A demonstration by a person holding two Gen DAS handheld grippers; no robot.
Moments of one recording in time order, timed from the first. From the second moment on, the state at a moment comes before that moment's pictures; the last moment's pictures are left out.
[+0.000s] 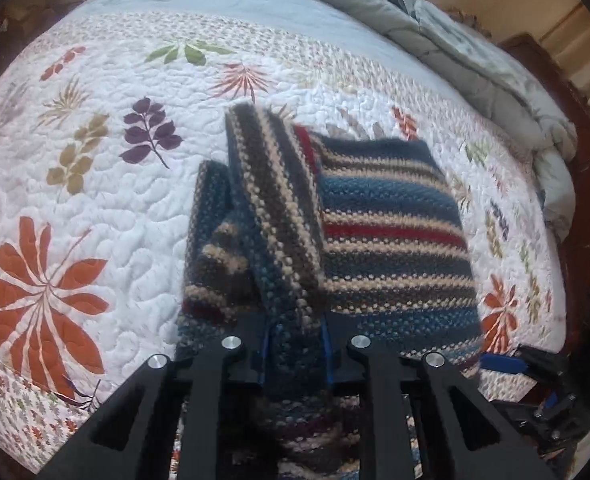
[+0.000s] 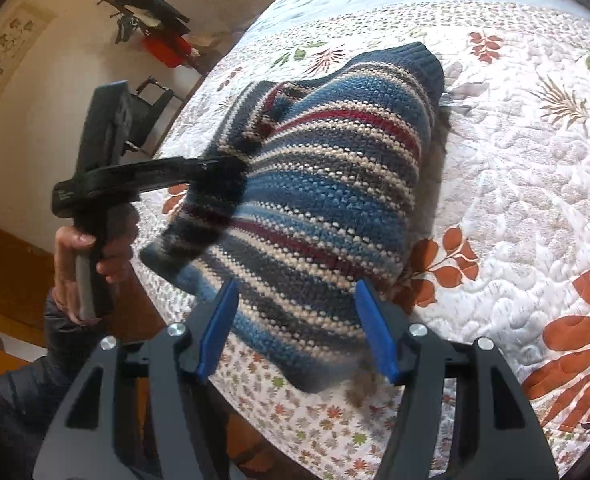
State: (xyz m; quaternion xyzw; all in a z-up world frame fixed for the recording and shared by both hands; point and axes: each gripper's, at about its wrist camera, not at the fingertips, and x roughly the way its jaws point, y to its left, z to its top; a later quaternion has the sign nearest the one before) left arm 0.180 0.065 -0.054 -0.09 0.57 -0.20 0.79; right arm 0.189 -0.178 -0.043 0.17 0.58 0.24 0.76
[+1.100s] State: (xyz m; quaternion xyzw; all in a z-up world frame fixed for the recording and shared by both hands) left arm 0.096 0.127 -0.068 -0.12 0.58 -0.18 0.78; right arm 0.155 -0.156 -0.062 0.17 0.59 0.24 0.75
